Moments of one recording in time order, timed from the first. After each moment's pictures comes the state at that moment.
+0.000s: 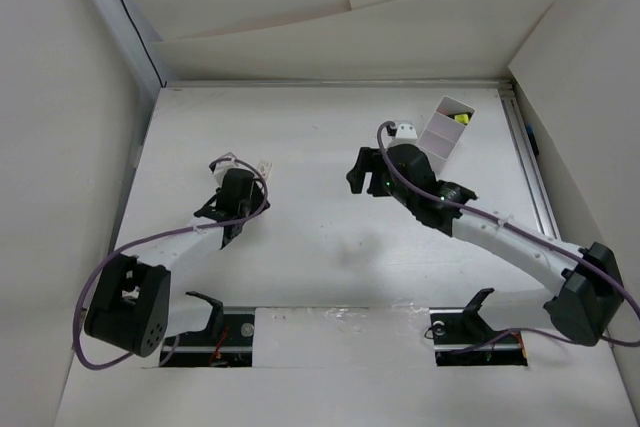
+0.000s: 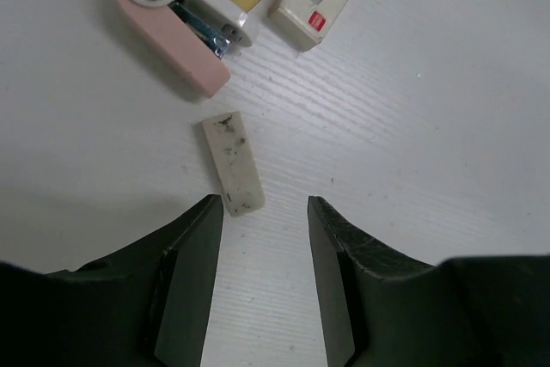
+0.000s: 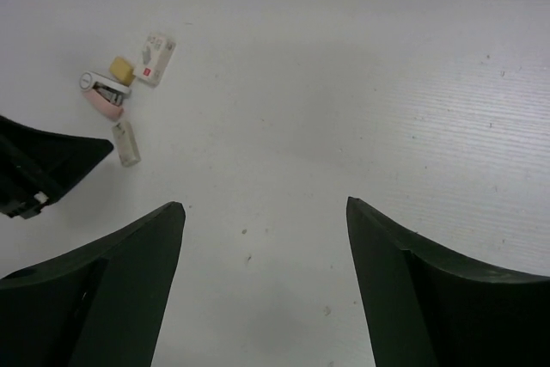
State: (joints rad) left arm -0.35 1.20 0.53 -0.05 -0.26 -0.73; right arm 0.76 1.31 1.00 -0.20 0.28 0.57
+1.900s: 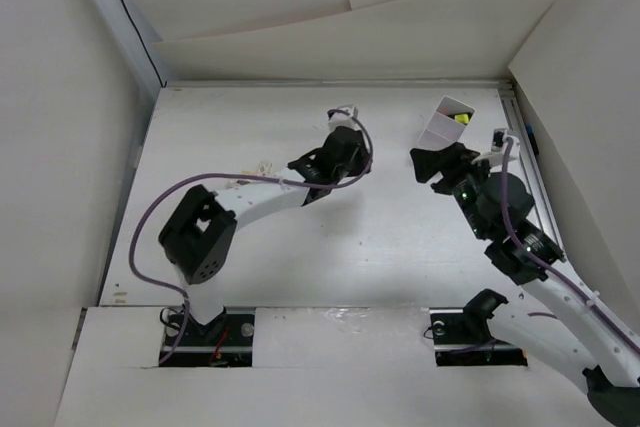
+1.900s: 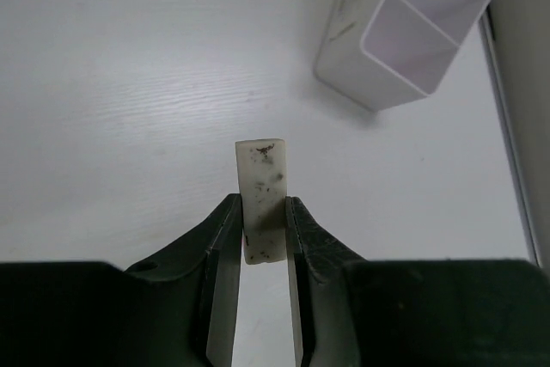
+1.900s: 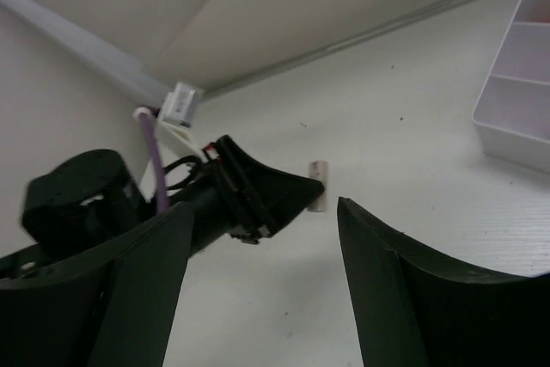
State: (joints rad) left arm -0.81 1.71 1.20 -0.01 -0.26 -0.70; right arm 0.64 0.73 0.80 -0.13 0.37 0.63
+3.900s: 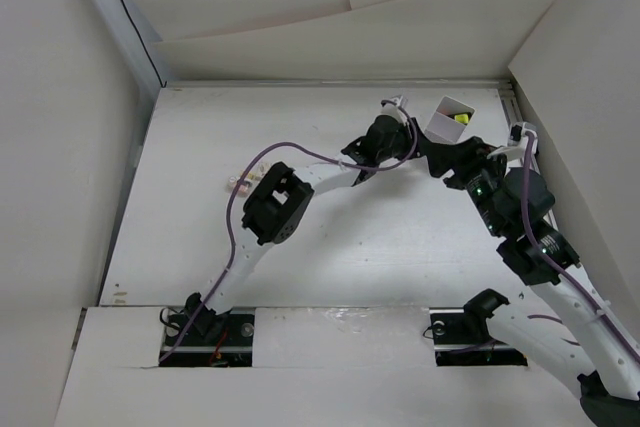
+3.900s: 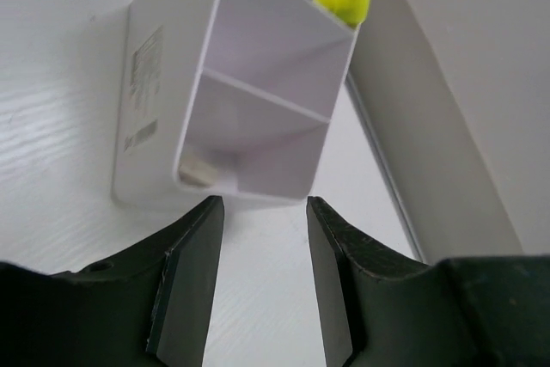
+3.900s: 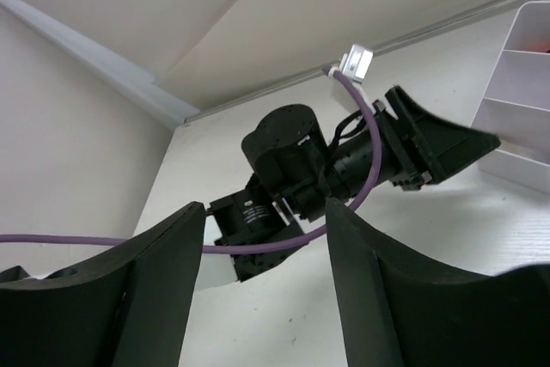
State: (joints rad) left arm -0.82 2.46 1.96 0.29 0.13 -0.82; right arm 0.54 0.68 0.90 -0.22 0.30 0.62
